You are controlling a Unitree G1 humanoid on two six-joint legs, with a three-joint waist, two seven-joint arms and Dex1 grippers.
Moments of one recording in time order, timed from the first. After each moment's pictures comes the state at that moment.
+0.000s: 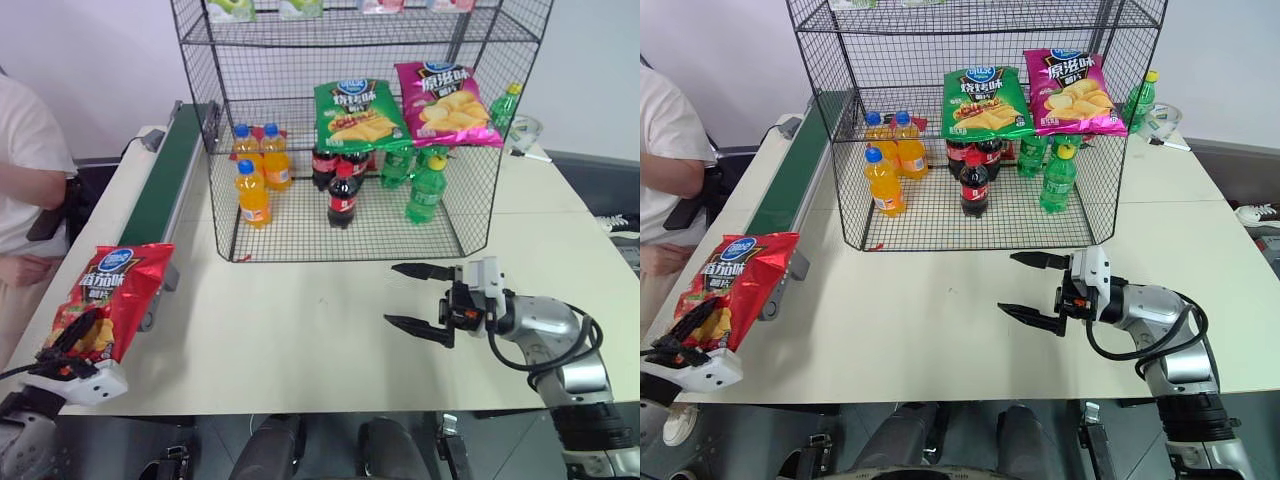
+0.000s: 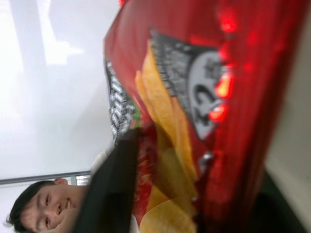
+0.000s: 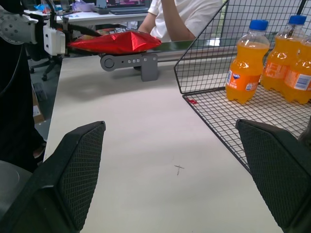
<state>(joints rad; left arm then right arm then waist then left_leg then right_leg) 0.40 0.88 0.28 0.34 0.72 -0.67 0.35 -0.13 -0.60 -0.05 -0.07 0.51 0.04 1.23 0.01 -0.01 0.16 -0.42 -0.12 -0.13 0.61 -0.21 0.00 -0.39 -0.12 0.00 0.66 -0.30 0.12</state>
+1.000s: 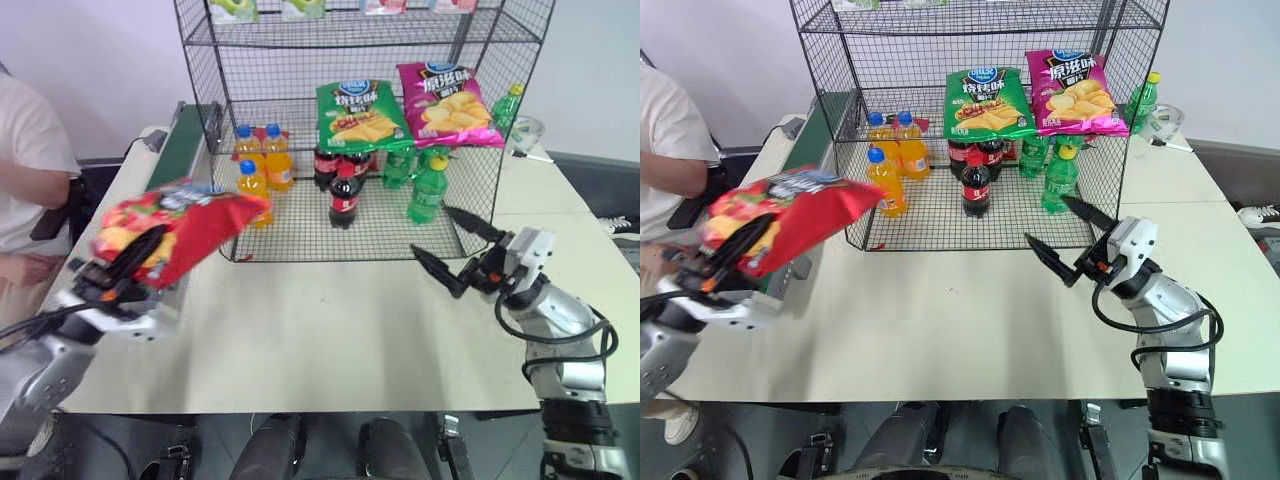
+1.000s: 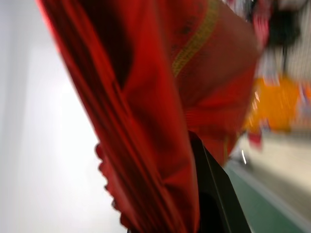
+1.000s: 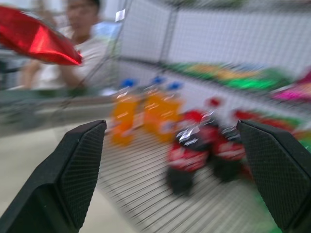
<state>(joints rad) 0.08 0.83 0.27 -0.27 0.60 -0.59 0.04 -0.16 -0.43 -0.24 -0.04 0.43 -0.20 0.86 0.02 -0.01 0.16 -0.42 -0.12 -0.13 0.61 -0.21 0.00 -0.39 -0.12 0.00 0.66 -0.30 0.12</state>
